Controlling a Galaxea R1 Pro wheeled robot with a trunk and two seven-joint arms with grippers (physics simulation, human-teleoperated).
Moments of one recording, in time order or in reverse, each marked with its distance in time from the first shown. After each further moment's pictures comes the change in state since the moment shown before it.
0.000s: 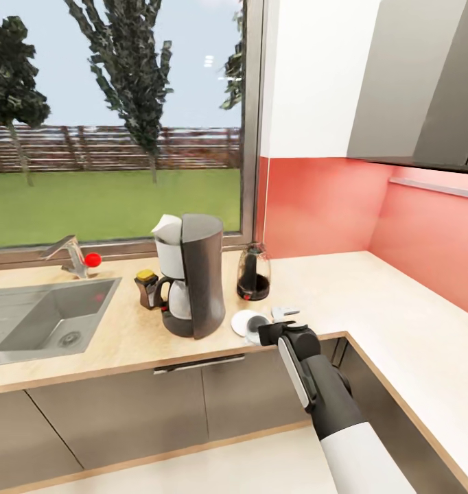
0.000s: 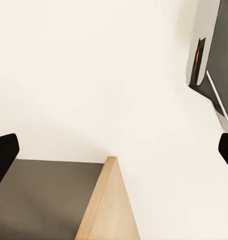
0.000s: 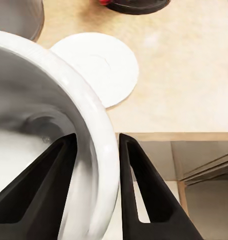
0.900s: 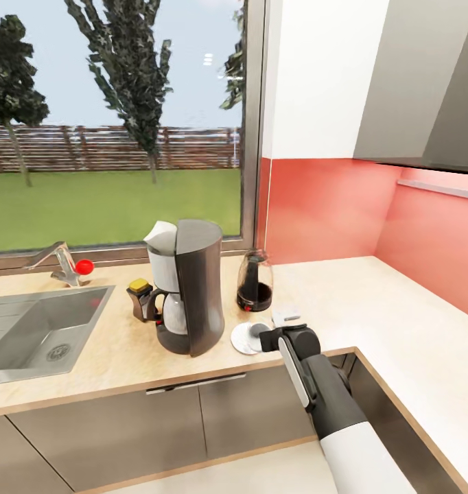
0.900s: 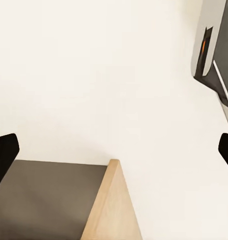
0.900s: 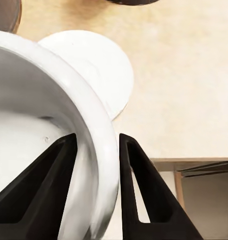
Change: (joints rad) left arm 0.001 0.004 0.001 0.022 -0.002 0.003 -0.001; right arm -0.001 0.000 -0.004 0.003 0.000 0.106 0.000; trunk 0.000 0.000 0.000
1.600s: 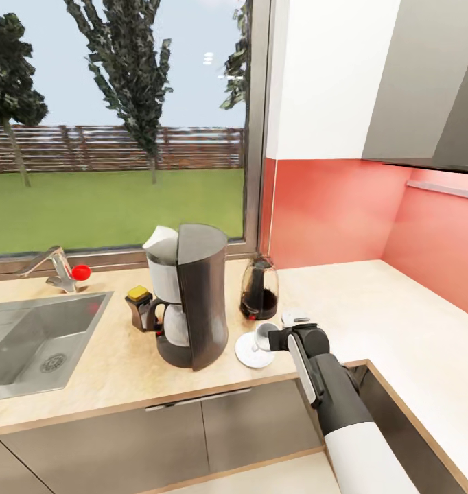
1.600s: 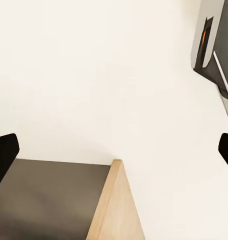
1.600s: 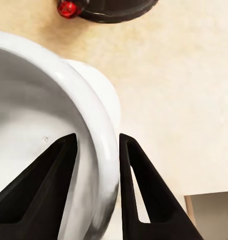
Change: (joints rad) left arm 0.002 -0.003 0.000 0.000 0.001 0.026 0.001; right arm 0.000 0.000 -0.089 0.001 -0.001 0.009 -0.001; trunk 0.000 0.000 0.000
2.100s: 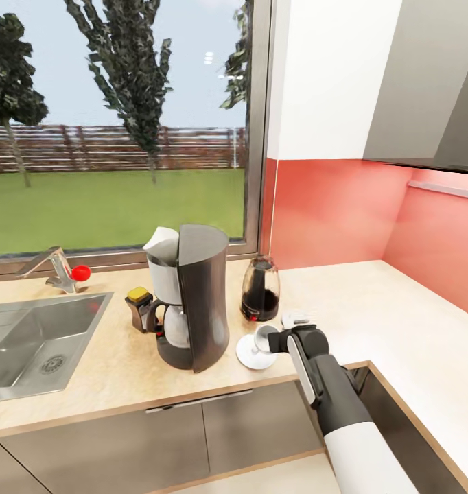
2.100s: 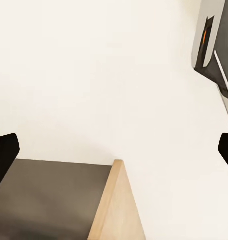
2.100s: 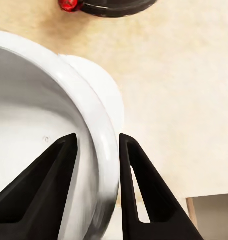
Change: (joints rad) left arm 0.000 0.001 0.000 0.000 0.000 0.002 0.001; right arm 0.000 0.000 -0.001 0.018 0.000 0.000 0.001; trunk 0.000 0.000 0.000
